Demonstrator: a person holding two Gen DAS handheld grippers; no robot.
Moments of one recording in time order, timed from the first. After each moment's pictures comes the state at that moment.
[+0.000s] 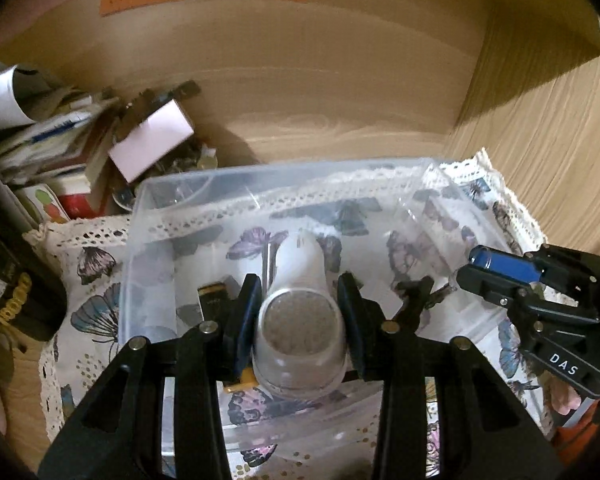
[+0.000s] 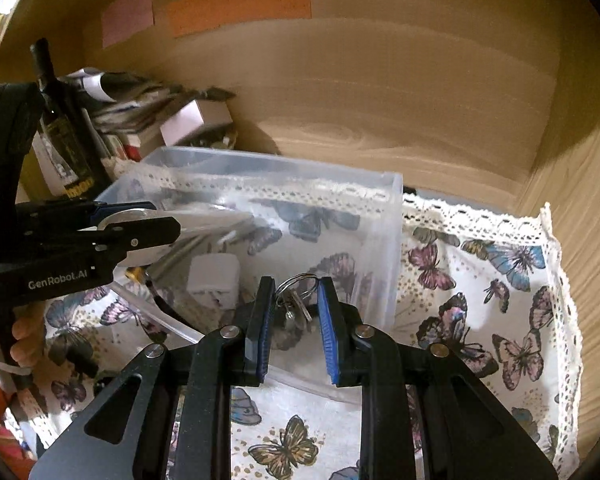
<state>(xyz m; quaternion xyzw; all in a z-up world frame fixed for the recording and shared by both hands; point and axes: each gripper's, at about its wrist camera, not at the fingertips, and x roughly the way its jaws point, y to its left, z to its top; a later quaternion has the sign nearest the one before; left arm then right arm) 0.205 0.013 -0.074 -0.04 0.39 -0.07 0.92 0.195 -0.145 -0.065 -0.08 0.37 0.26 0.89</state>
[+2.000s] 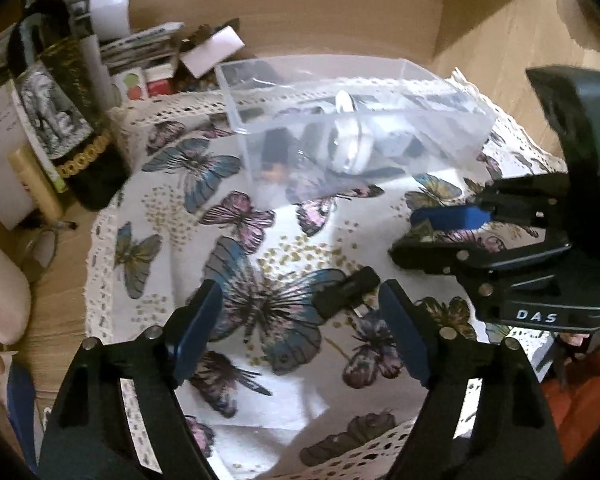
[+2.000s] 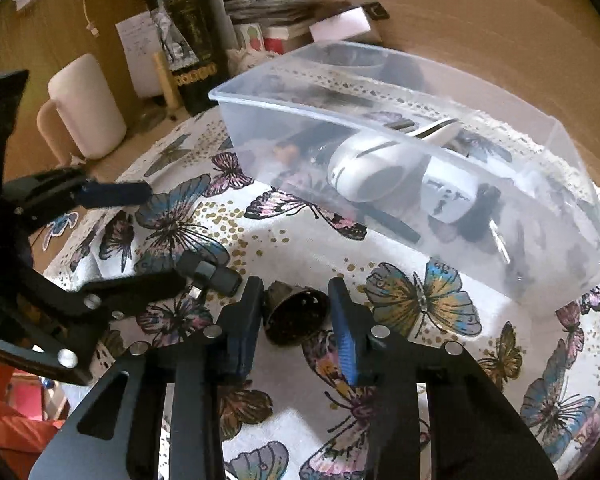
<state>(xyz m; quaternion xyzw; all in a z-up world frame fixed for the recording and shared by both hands) 0.061 0.049 -0.111 0.01 0.43 -0.07 0.90 0.105 -0.068 -0.104 -0.13 0.43 0.36 0.82</state>
